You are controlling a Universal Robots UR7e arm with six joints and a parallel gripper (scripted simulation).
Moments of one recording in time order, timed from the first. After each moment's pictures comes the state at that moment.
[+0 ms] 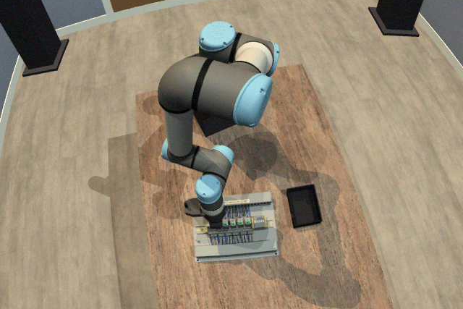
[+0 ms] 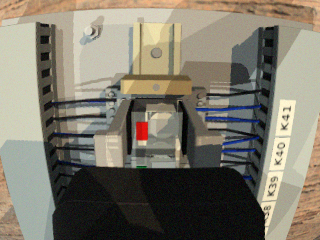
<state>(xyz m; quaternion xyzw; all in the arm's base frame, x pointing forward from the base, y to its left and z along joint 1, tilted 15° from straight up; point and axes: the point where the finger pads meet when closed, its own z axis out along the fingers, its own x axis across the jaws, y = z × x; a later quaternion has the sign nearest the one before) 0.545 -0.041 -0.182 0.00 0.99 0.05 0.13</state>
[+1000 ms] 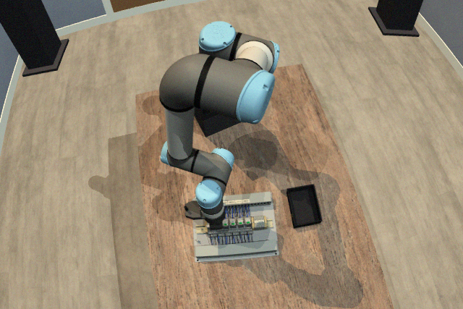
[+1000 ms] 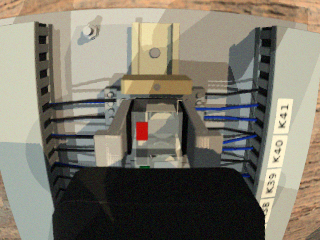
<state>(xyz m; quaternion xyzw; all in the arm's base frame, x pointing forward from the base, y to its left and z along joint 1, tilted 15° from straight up) 0.546 -0.041 -0.181 0.00 0.99 0.05 0.10</state>
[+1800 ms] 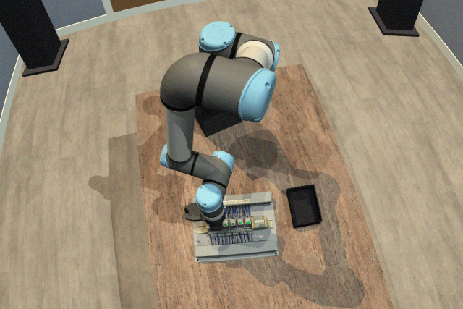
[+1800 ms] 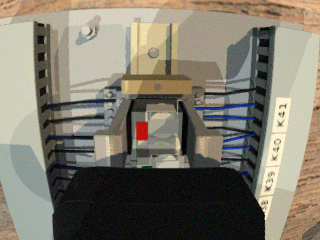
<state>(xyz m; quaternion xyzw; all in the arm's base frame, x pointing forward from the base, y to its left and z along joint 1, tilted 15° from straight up) 0.547 -0.041 -0.181 0.00 1.00 0.05 0.08</state>
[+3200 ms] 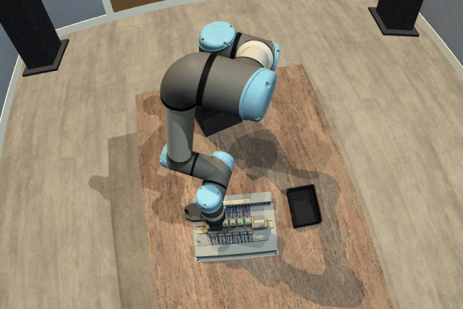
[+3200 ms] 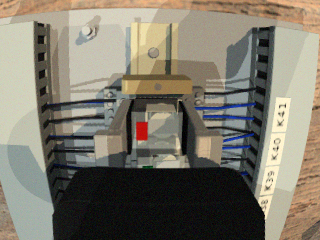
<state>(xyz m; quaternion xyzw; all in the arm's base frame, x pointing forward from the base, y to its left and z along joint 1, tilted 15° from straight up) 0.547 -0.041 -0.180 0.00 1.00 0.05 0.08</state>
